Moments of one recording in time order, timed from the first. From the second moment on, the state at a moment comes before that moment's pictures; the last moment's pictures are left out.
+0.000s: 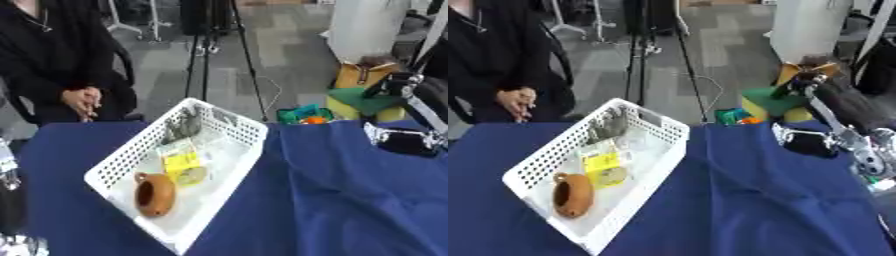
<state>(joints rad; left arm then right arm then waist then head) -0.38 0.25 0.02 -1.99 -0.57 -0.09 0.73 -0.77 -0.55 0.10 -1.61 0.80 0.04 0.18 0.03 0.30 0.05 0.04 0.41</state>
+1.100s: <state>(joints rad) -0.38 0.25 0.01 -1.99 -0.57 -0.10 0.72 -0.93 -0.53 0.14 -1.62 0.75 0.02 0.22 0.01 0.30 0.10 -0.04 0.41</state>
